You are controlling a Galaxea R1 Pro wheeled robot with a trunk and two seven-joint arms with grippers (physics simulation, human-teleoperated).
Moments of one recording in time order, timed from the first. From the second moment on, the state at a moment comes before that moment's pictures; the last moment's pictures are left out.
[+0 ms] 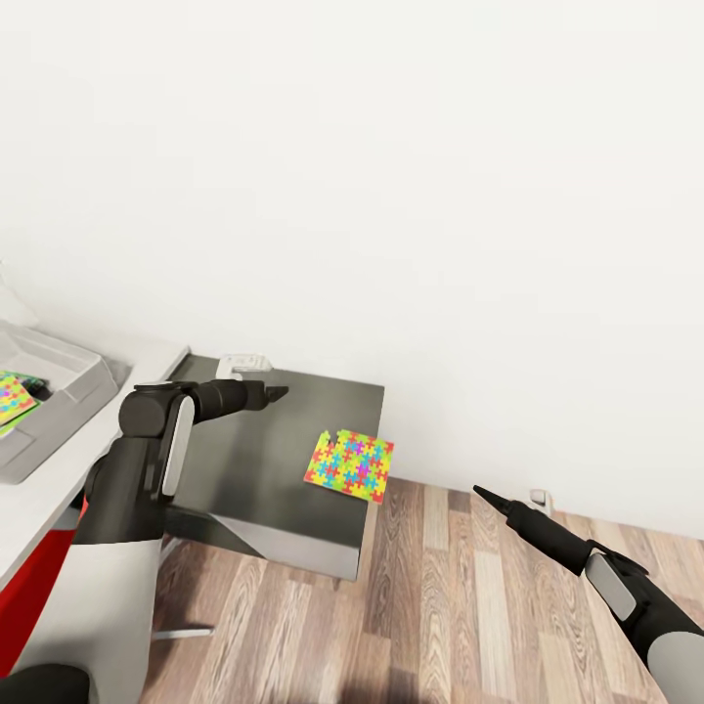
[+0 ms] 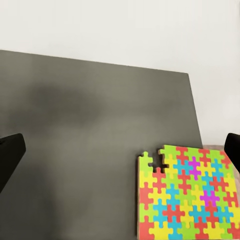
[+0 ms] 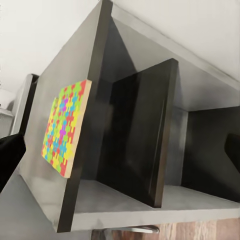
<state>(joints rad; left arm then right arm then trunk) -0.82 -0.01 0.04 -1.48 -0.06 1.04 -0.42 -0.61 -0.32 -0.04 -0.52 -0.68 0.29 1.00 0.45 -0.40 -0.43</state>
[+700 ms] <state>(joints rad) -0.82 -0.01 0.04 -1.48 -0.06 1.04 -0.42 -0.61 -0.32 -0.04 -0.52 -0.68 0.29 1.00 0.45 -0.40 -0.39</state>
